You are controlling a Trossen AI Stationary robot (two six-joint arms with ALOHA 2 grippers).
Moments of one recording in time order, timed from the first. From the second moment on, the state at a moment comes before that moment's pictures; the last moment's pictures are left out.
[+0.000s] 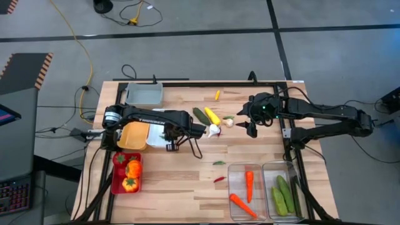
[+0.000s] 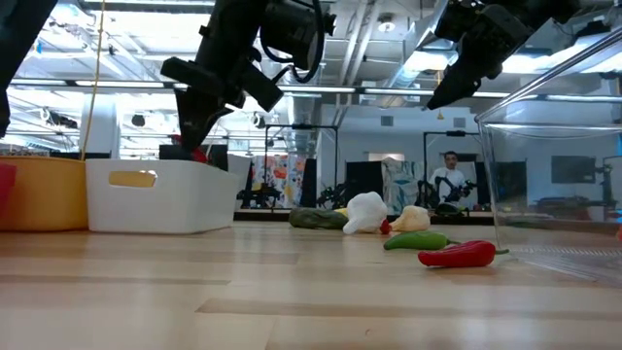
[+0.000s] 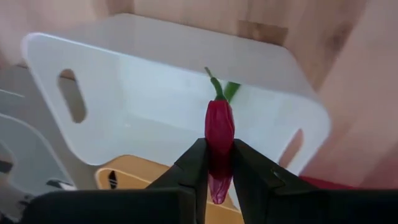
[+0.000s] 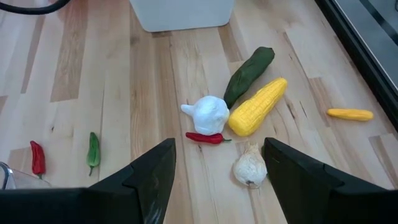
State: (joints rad) left arm 0.01 1.97 1.64 -1.57 -0.20 -0.18; right arm -0.24 1.00 0.83 -0.54 -0.06 -0.05
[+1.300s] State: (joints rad) left arm 0.01 1.46 1.63 -1.44 -0.41 -0.18; right arm -0.24 1.00 0.83 -0.54 -0.06 -0.02
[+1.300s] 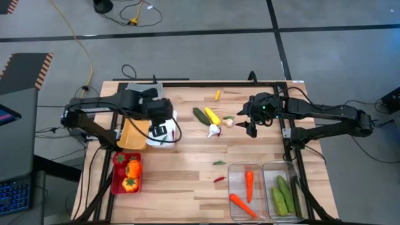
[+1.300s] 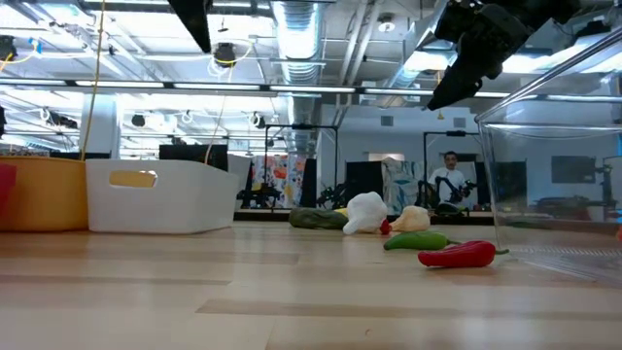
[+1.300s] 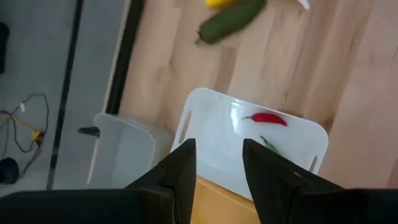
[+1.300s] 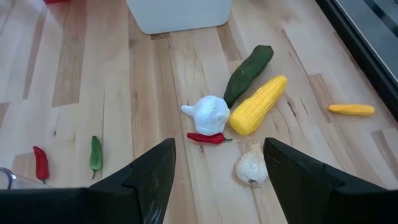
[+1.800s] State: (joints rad) left arm -0.05 1.02 1.02 -0.93 -0.44 -0.19; right arm -0.24 1.00 0.83 -0.54 -0.02 -0.02
